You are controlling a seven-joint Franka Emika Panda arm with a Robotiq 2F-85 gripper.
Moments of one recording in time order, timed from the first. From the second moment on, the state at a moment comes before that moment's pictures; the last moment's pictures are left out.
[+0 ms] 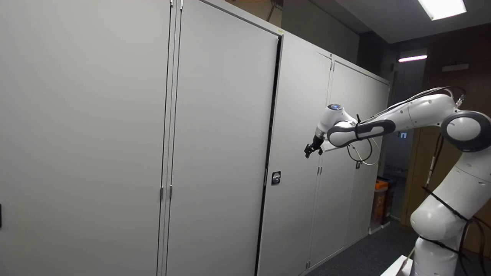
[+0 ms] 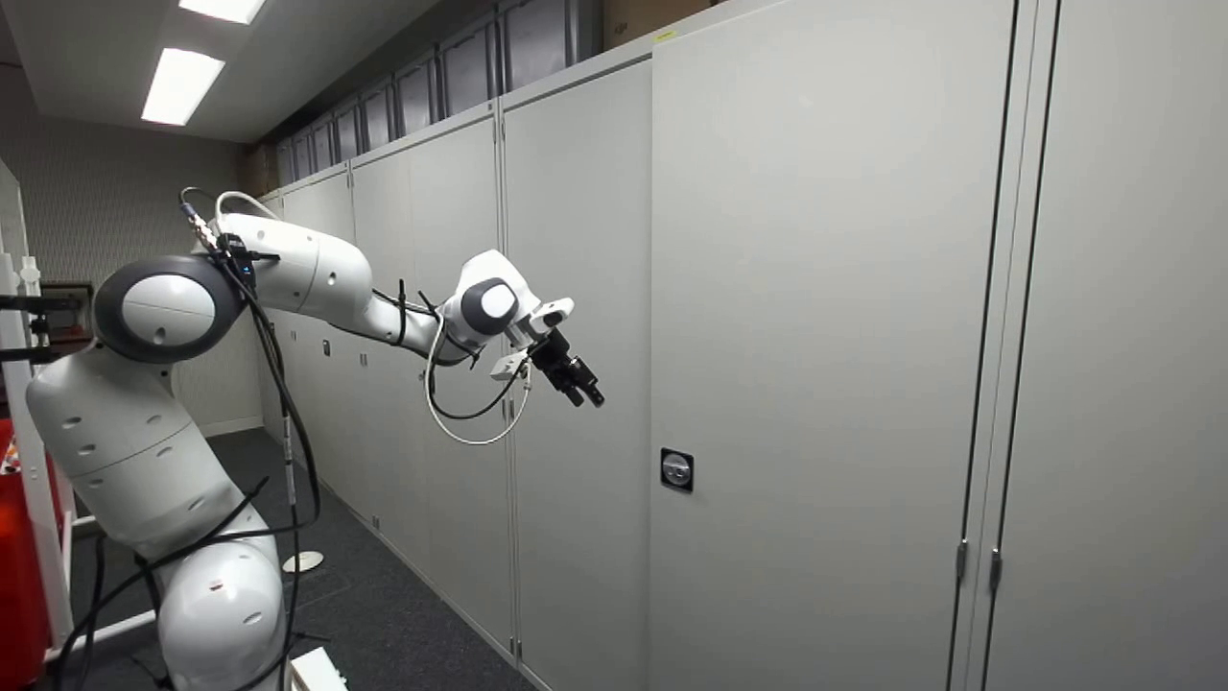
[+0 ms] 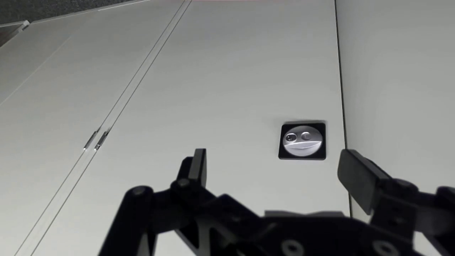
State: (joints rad) arm -0.14 -0.33 0.18 -2.20 -0.43 2.37 0.46
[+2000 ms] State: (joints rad) arm 0.02 0.06 0.14 -1.72 -0.93 2.33 0.98
